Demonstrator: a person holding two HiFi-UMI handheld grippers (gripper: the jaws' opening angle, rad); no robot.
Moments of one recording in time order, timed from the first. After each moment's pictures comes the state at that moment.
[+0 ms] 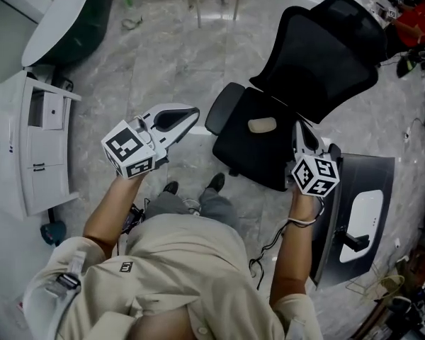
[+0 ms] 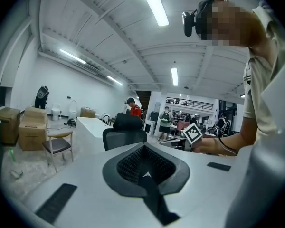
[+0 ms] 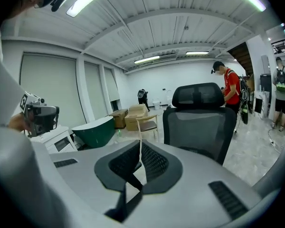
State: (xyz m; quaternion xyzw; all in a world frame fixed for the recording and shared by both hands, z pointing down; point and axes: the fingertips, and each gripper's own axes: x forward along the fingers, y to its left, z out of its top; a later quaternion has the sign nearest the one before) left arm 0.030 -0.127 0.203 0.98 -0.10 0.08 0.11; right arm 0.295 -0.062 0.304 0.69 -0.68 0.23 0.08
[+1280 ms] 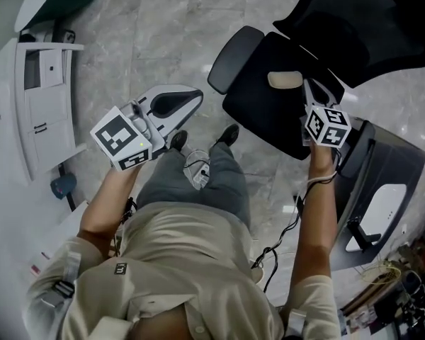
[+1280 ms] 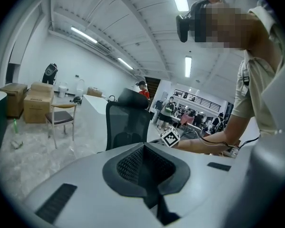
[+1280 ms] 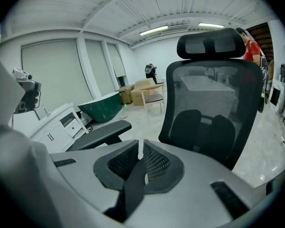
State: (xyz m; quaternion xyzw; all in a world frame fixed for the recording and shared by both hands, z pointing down) left arm 0.054 -0.115 0.329 0.96 -0.12 0.16 0.20; right arm 0.323 -0.106 0.530 0.61 -0.71 0.31 0.18
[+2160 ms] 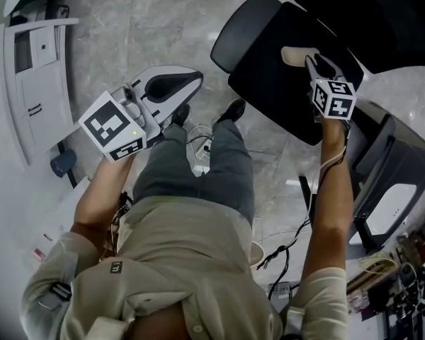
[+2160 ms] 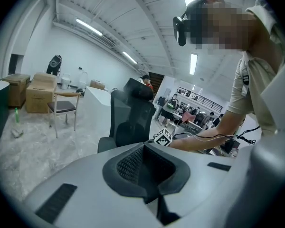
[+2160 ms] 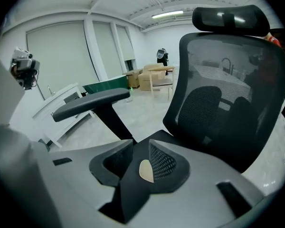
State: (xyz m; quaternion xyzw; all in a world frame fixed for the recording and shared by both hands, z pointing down) left arm 0.042 -0.120 0.409 0.95 -0.13 0.19 0.23; right arm 0.306 -0.119 0.658 0.54 -0.73 0.33 0.27
